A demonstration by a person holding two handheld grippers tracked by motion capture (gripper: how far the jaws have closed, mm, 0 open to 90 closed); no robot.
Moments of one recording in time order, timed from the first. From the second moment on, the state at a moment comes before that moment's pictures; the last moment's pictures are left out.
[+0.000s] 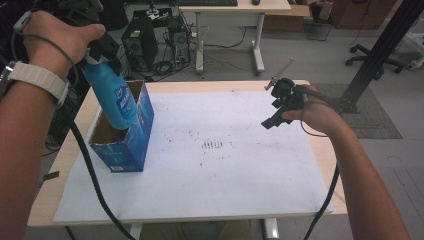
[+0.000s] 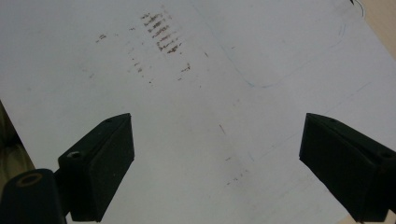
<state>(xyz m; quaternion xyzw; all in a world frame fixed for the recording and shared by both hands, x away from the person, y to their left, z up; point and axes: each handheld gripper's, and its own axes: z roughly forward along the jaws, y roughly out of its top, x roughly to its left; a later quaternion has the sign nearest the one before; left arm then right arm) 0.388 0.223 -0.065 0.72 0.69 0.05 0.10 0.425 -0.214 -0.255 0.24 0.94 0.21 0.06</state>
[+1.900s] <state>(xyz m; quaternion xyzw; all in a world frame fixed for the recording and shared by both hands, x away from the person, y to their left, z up) 0.409 0.254 -0.136 0.71 0.70 0.08 0.08 0.427 -0.216 -0.258 0.26 0.94 0.20 0.06</state>
